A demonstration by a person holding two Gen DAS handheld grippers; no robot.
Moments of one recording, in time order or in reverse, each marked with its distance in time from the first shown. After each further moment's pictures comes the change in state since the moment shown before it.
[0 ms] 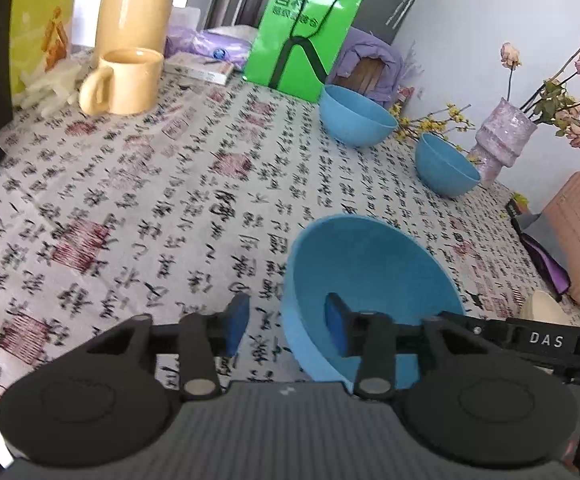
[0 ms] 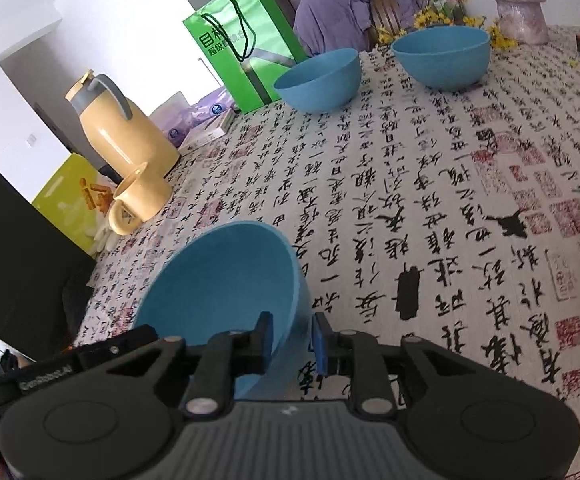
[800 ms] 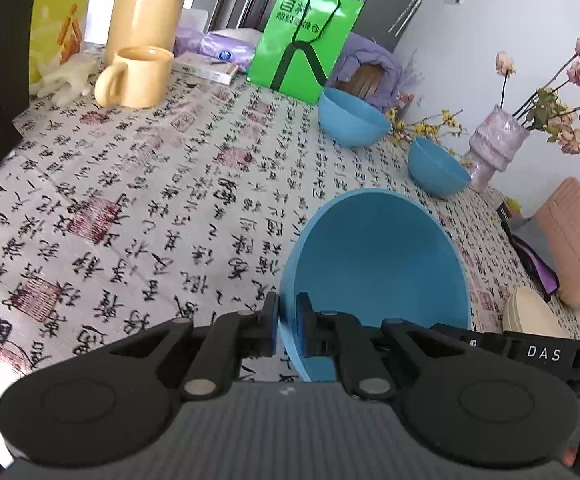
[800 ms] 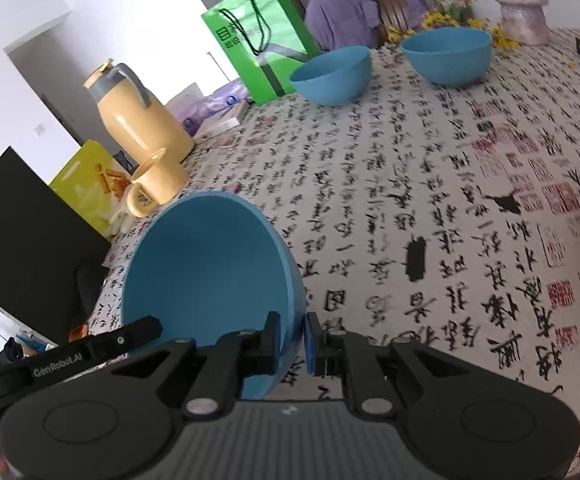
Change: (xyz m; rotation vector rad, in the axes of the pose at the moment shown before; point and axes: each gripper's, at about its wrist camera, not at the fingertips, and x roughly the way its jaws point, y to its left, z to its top) left arm -0.023 -0.003 -0.020 -0.028 -0.011 -0.020; right arm -0.025 0.012 -0.021 -0.001 0.026 0.020
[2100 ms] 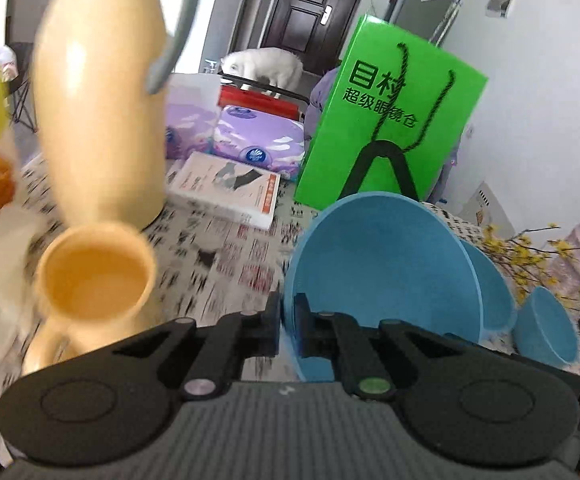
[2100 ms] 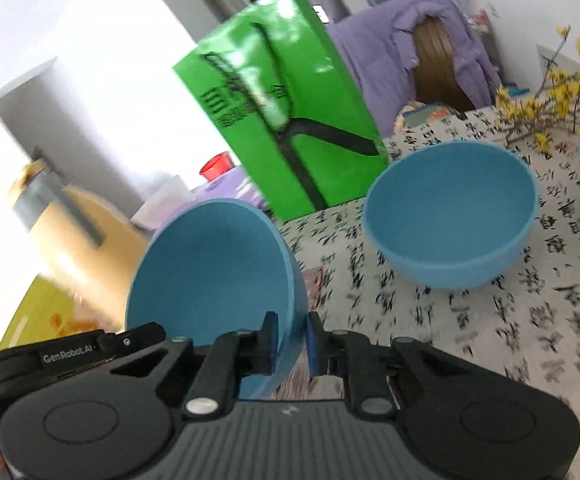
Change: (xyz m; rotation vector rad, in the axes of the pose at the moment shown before) left arm 0.170 0.058 0.281 0.010 -0.058 0.096; right arm 0.217 0.066 0.244 0.027 -0.130 0.036
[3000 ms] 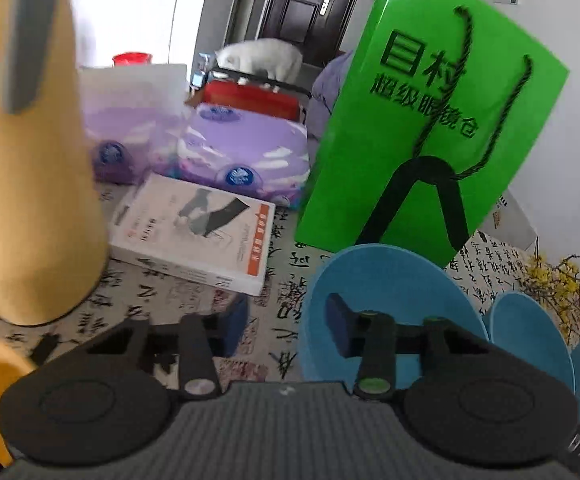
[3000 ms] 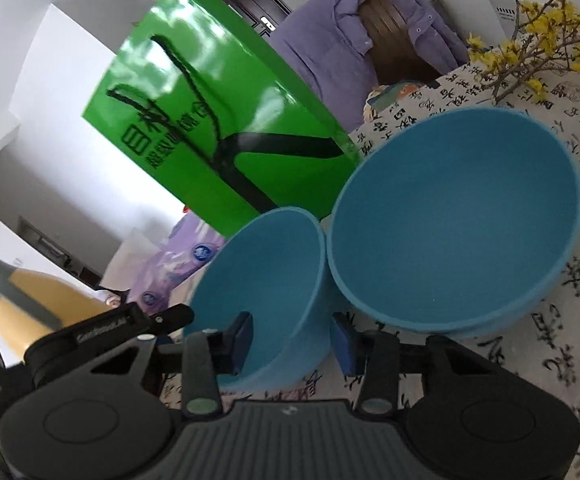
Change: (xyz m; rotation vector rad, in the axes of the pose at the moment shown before) left arm 0.145 -0.003 0.067 0.017 0.046 -0.003; right arm 0.086 -0.042 0.026 0.243 -0.052 0.008
